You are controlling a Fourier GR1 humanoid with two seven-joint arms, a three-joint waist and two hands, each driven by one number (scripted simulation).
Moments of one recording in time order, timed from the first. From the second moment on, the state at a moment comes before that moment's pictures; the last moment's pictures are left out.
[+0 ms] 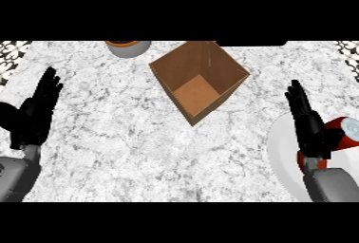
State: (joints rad) left arm -0.25 0.53 -0.14 -1.35 0.33 0.29 -0.01; right arm -0.18 -0.30 0.08 -1.35 -0.14 -0.19 -0.16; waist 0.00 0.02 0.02
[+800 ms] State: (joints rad) left arm -0.12 0.64 -0.16 -1.26 0.16 0.35 0.01; right arm 0.08 -0.64 -0.04 -1.25 -0.11 0.17 -0.67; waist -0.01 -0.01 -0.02
